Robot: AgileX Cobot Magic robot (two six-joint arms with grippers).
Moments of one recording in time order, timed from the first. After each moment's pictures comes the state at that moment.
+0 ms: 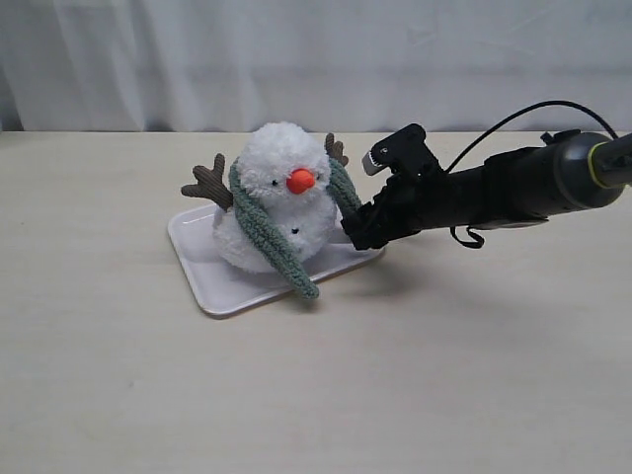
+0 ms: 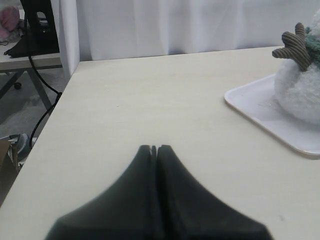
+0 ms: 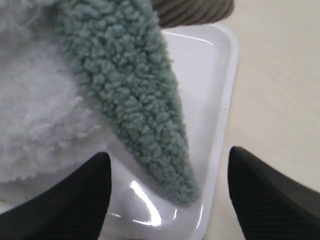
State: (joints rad) left arm -0.02 0.00 0.00 0.04 0.36 0.05; right arm 0.23 2.13 -1.22 1.74 0.39 -2.08
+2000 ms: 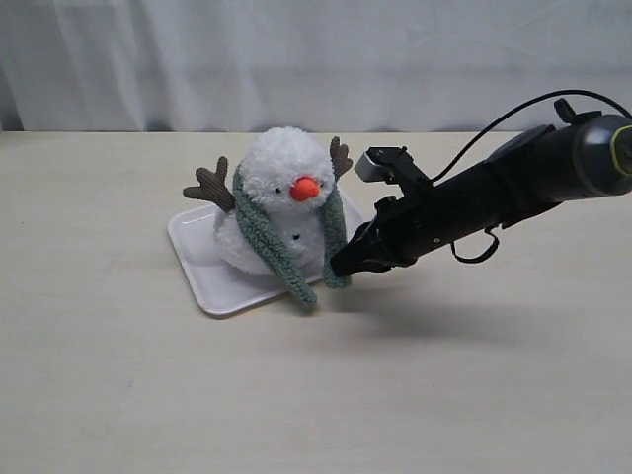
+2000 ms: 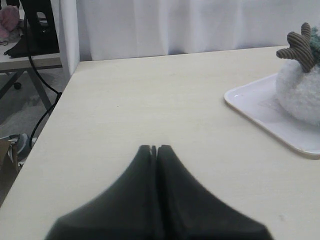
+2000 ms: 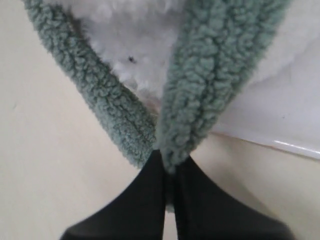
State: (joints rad) left arm -0.02 0.00 0.00 0.04 0.36 0.05; right arm 0.23 2.06 -1.20 1.14 0.78 -1.27
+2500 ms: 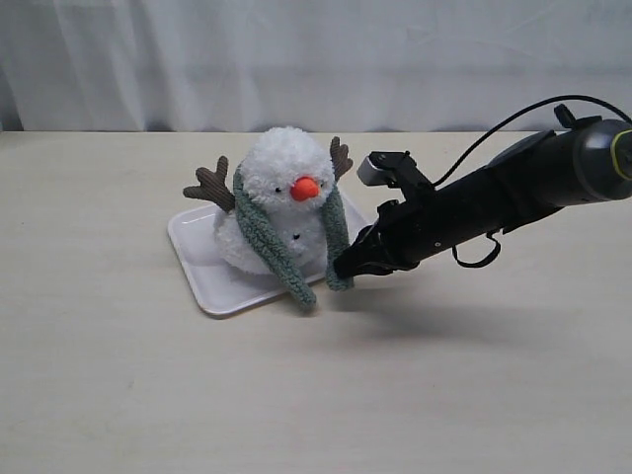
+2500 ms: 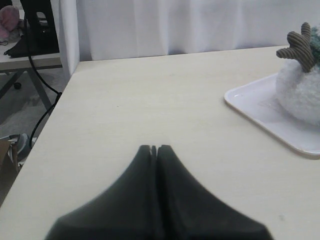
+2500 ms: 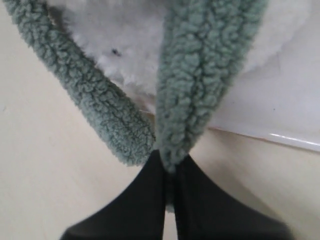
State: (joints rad) left arm -0.02 0.00 0.00 0.04 0.36 0.05; right arm 0.23 2.06 -1.18 1.16 0.75 -1.27
